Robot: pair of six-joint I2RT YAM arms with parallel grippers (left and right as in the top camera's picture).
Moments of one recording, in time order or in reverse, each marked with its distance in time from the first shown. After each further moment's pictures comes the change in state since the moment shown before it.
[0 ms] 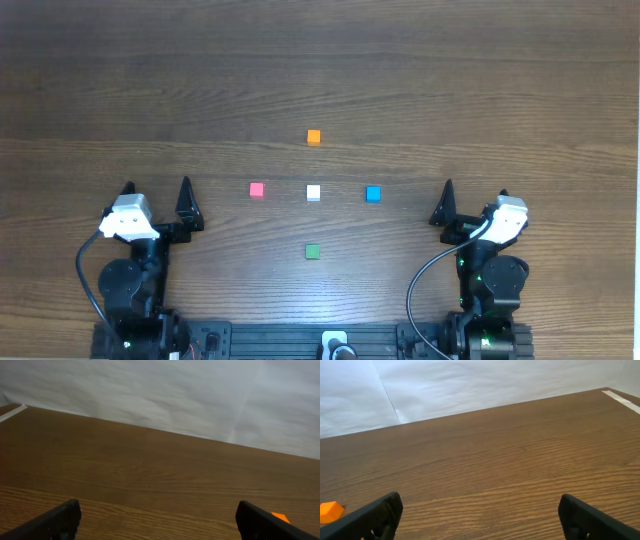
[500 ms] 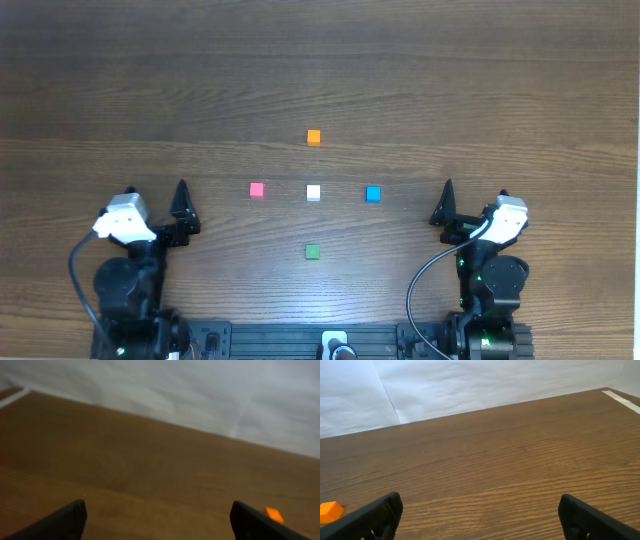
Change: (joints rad) left arm 0.000 0.006 0.105 -0.176 -0.014 -0.047; right arm 0.000 0.000 0.000 0.000 0.000 0.000
